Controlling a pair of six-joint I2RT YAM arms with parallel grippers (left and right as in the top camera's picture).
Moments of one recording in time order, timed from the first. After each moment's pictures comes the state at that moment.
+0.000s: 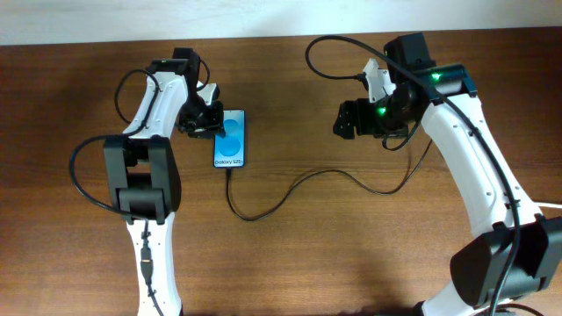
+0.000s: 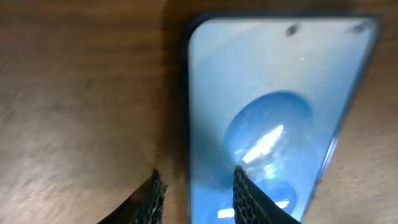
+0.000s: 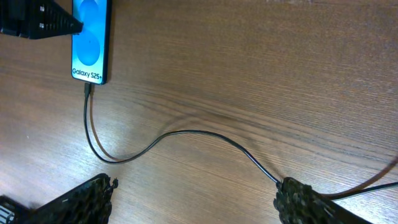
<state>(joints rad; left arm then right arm) -0.07 2.46 2.09 -1.21 0.23 -0.05 0.17 1.77 1.68 -1.17 -0.34 0.12</state>
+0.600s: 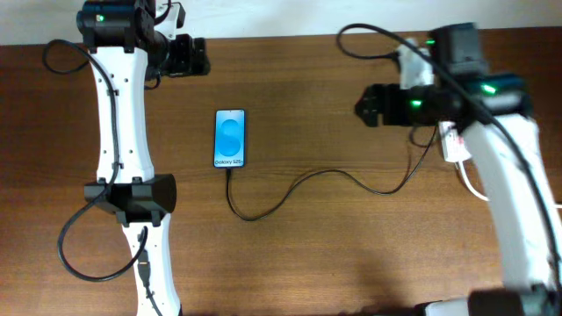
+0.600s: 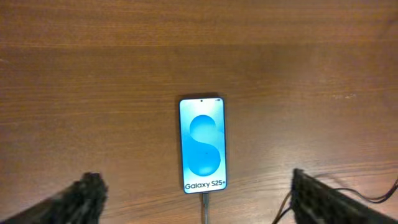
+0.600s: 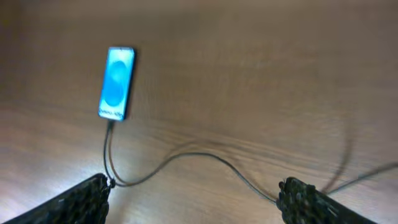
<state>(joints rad) -0.04 2.43 2.95 -1.69 0.20 -0.05 0.07 1.57 1.72 -1.16 -0.34 0.12</state>
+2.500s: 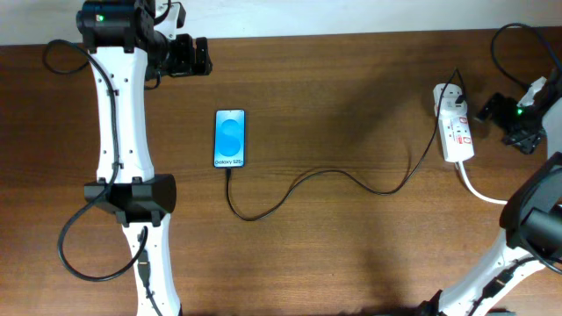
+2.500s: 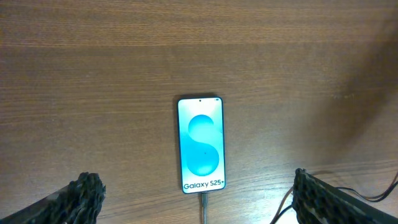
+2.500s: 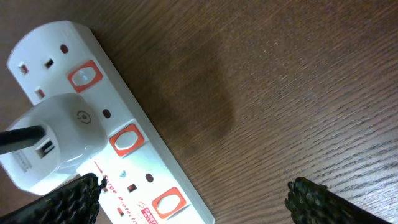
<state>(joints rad) -0.04 2.43 2.95 -1.69 0.21 -0.05 -0.55 2.14 1.73 -0.84 -0.20 0.15</state>
